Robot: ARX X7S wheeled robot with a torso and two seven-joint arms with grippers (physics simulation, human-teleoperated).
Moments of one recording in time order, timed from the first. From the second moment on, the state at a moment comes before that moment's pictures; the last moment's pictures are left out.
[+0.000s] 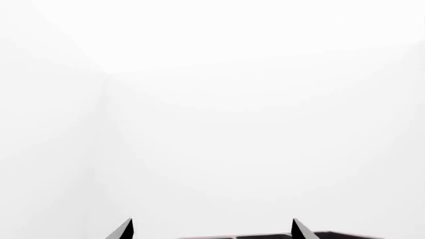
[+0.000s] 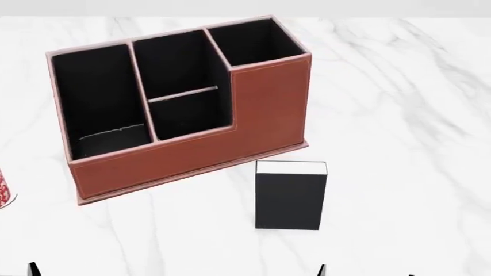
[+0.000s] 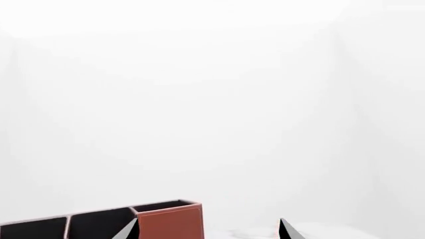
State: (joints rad) left arm 0.16 -0.19 0.15 0.02 0.14 0.83 -0.44; right arm -0.15 0.18 -0.18 -0.03 0.08 -0.73 0.28
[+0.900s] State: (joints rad) left arm 0.16 -0.21 0.17 0.03 0.15 0.82 -0.47; right arm -0.16 0.20 -0.20 -0.03 0.09 -0.79 0.31
